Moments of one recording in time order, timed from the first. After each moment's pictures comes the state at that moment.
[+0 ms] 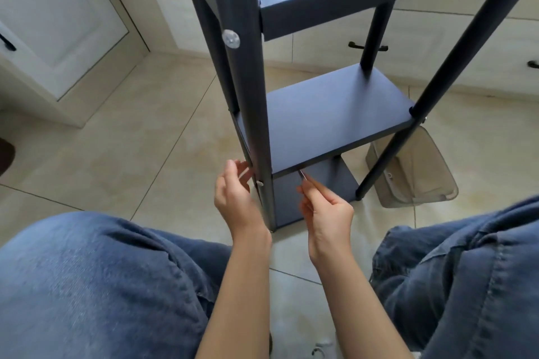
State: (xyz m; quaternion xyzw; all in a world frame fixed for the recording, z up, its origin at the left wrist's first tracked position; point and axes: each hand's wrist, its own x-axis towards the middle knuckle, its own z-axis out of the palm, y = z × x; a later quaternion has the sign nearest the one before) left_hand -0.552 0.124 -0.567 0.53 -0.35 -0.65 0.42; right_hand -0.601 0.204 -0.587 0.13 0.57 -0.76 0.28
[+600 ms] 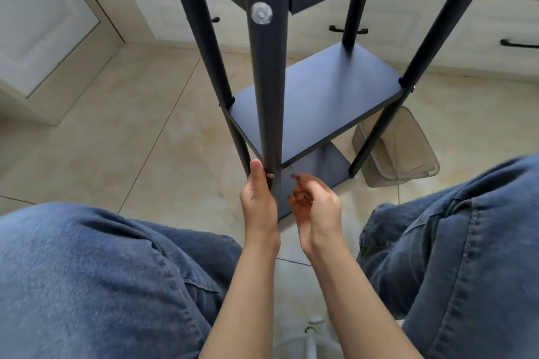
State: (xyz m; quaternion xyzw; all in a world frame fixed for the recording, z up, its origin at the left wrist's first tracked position) left_hand -0.554 0.165 -0.596 0.43 -0.45 -0.73 0.29; right_hand -0.594 0.220 -0.591 0.18 0.49 -0.80 0.30
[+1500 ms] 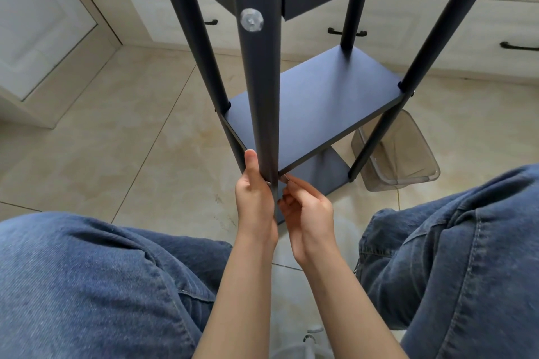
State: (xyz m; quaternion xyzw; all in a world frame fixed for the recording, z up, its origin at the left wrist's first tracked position) left_hand -0.570 0.153 -0.583 0.44 -0.44 -0.73 0.29; right_hand -0.594 0.213 -0.585 0.15 0.48 -0.80 0.33
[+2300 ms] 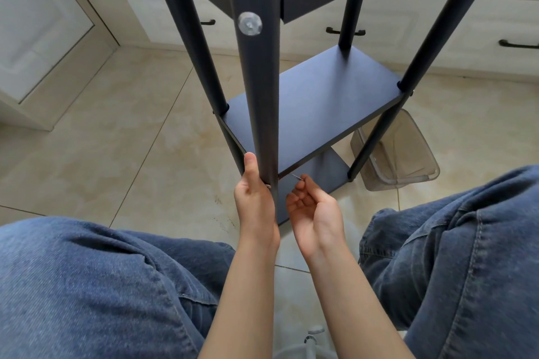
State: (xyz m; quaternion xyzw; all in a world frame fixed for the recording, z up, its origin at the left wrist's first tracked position) left_hand -0.571 0.155 -0.586 0.45 -0.44 -0.73 0.29; right_hand -0.607 0.215 -0.580 0.28 0.32 -0.84 0.35
